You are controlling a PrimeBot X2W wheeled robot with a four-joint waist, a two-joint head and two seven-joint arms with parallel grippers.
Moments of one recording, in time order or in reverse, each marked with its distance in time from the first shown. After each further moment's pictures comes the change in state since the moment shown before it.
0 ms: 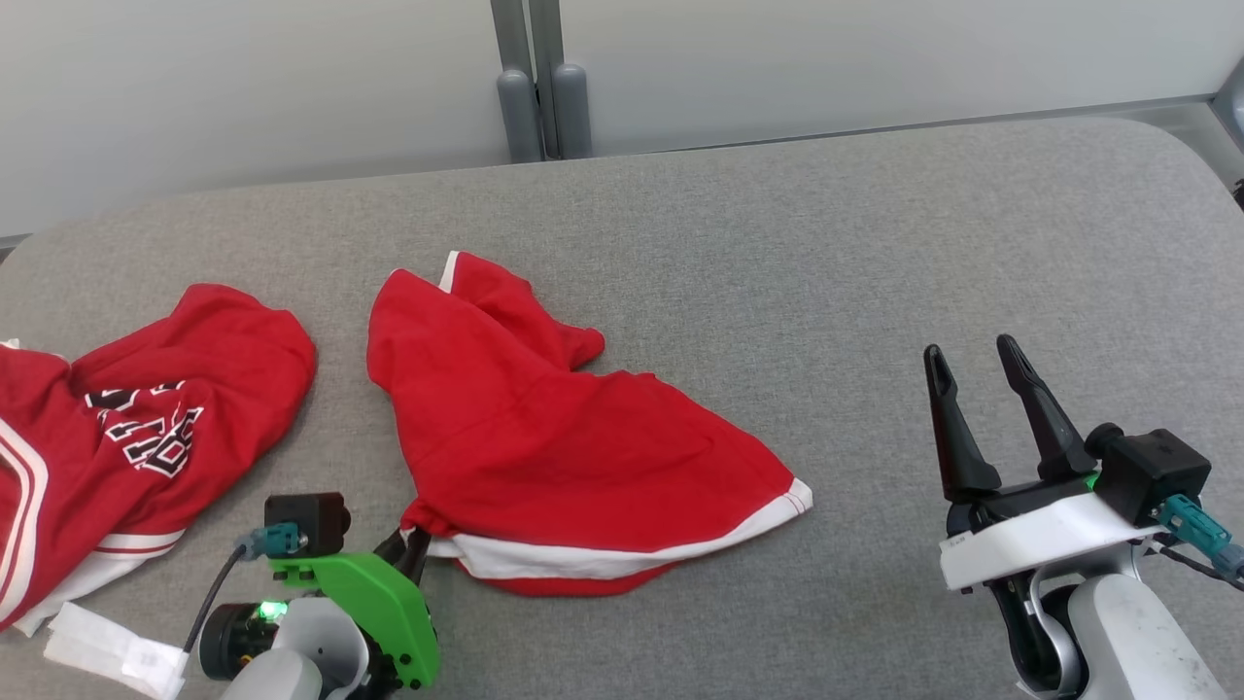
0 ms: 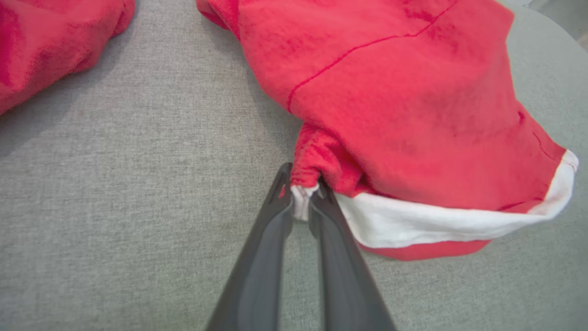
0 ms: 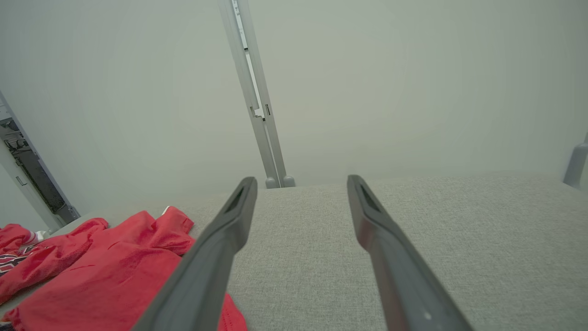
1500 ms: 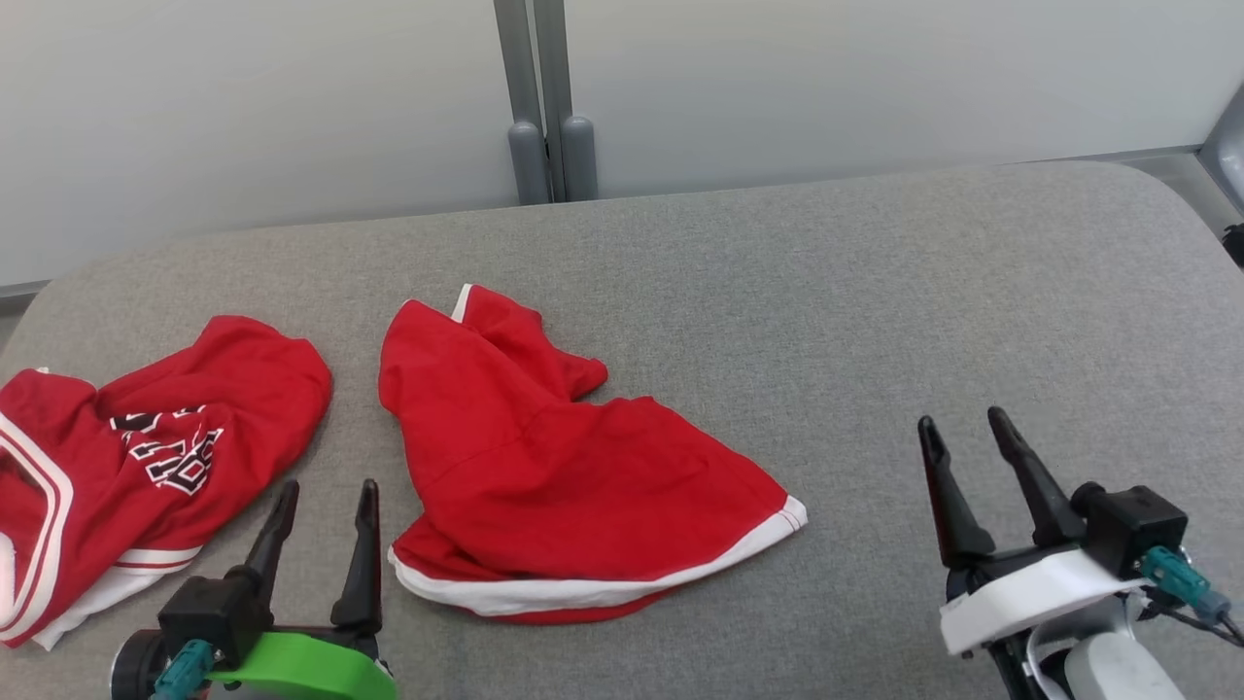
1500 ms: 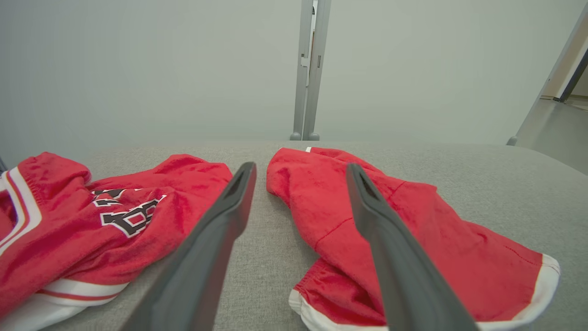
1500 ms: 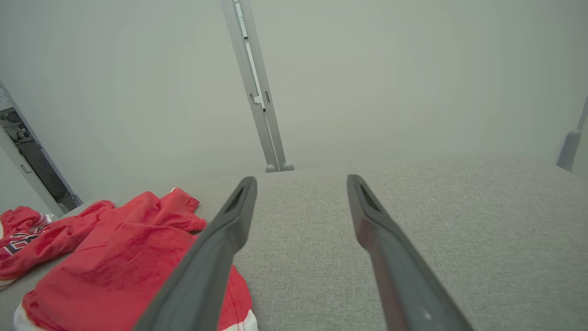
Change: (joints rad) left arm 0.240 0.008 0.197 -0.299 0.248 0.058 -0.393; right arm 0.082 -0.015 0.015 0.025 0.013 0.000 0.000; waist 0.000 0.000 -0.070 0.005
